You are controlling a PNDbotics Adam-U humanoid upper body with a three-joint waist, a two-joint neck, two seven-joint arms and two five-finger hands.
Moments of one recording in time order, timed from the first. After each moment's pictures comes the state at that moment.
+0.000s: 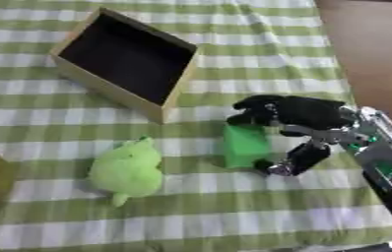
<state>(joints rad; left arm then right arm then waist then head) -0.37 0.50 -0.11 -1.99 0.60 -0.29 -0.30 -0.42 -0.67 0.28 -1.57 0.58 -0.72 0.44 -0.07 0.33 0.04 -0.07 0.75</state>
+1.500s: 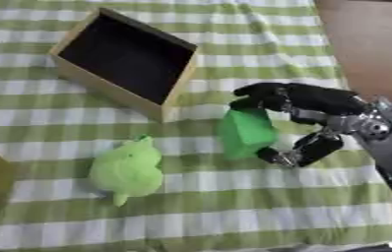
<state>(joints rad) -0.37 0.50 -0.12 -1.99 0.59 -0.27 -0.32 -0.45 -0.76 0.28 -1.71 0.26 -0.68 0.49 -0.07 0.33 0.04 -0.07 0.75</state>
